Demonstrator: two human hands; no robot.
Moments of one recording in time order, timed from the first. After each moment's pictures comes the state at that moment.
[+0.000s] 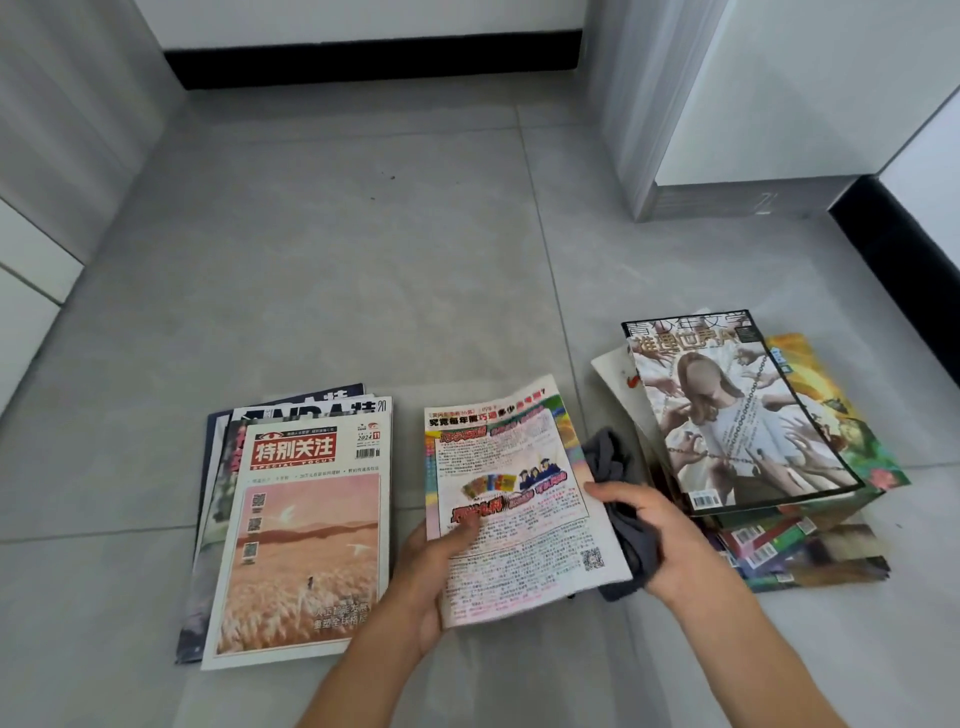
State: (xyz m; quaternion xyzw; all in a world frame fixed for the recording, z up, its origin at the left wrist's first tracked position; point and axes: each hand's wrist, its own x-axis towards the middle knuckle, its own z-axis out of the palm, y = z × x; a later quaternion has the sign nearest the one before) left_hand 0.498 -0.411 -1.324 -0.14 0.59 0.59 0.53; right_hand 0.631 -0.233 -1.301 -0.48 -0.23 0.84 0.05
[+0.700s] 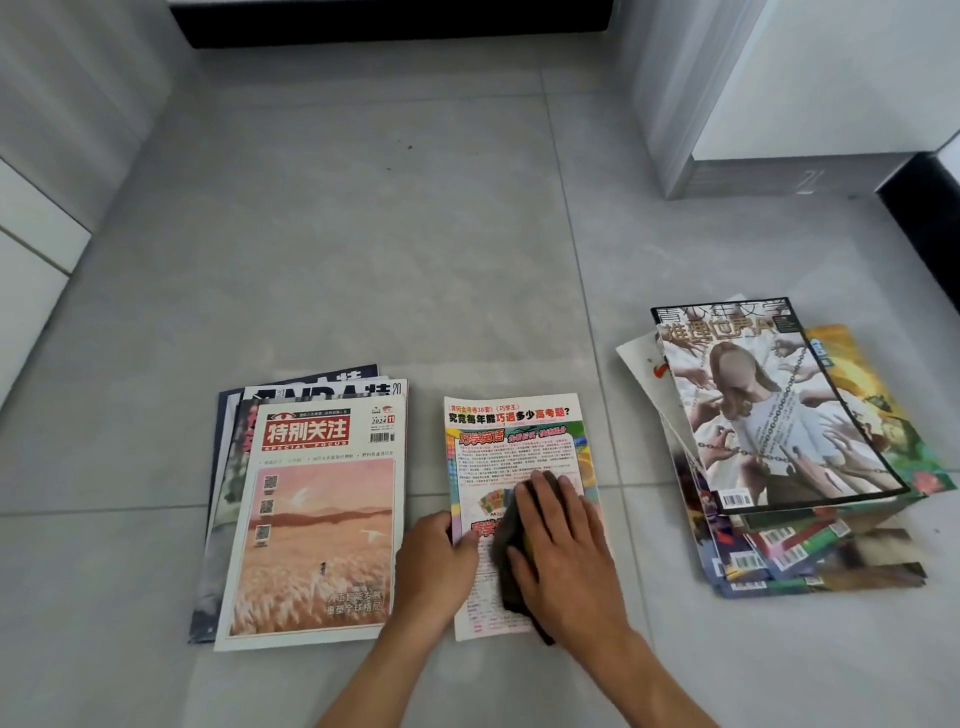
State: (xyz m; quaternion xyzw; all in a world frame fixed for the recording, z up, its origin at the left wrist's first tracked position) left_hand 0.492 -0.419 -1.349 0.13 0.90 0.27 0.32; right_hand 0.621 -0.319 -1.393 -0.25 -0.96 0.14 0.02
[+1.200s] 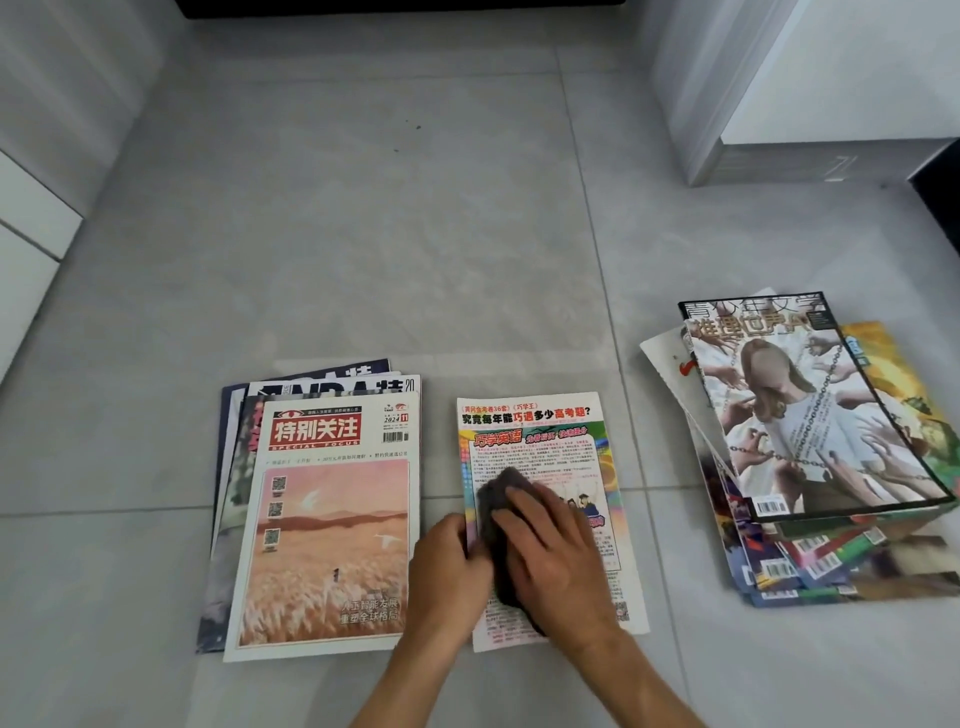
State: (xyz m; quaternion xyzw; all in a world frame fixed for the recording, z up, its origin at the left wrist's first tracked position) left_hand 0.488 -0.426 -1.354 0.14 0.90 0.30 0.30; right_hand 0.594 -0.329 -1.407 -0.18 -0.96 0.16 0.17
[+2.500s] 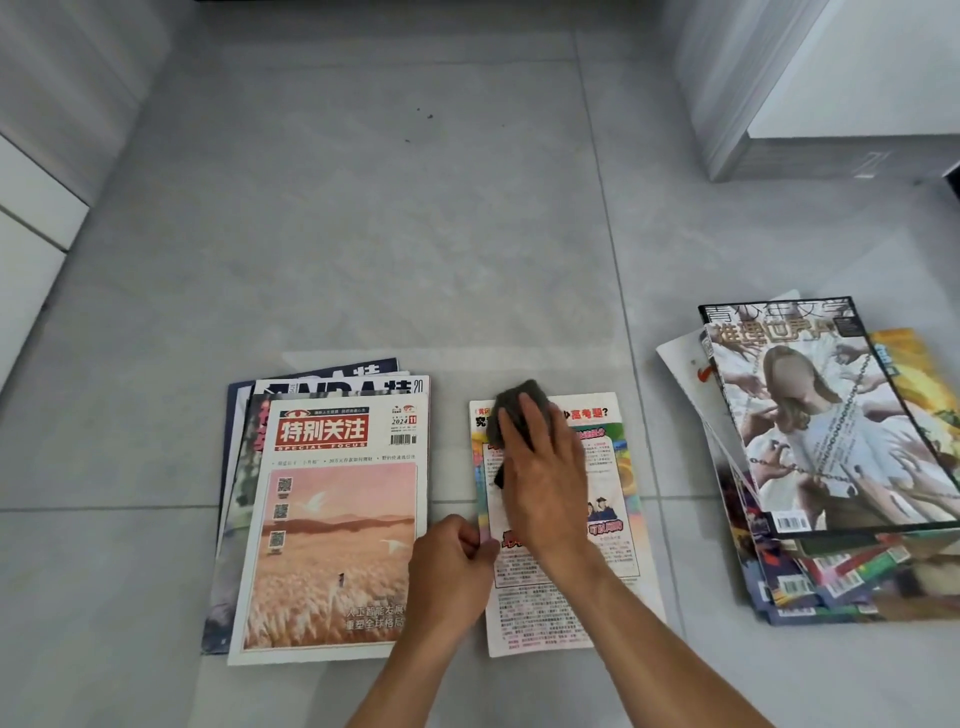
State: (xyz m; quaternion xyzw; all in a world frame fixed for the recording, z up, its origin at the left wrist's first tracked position) left_hand 0.474 -0.423 -1.357 0.08 0.88 0.31 0.34; right_hand 0.506 -0.300 -1.402 -0.32 -0.92 0.15 0.15
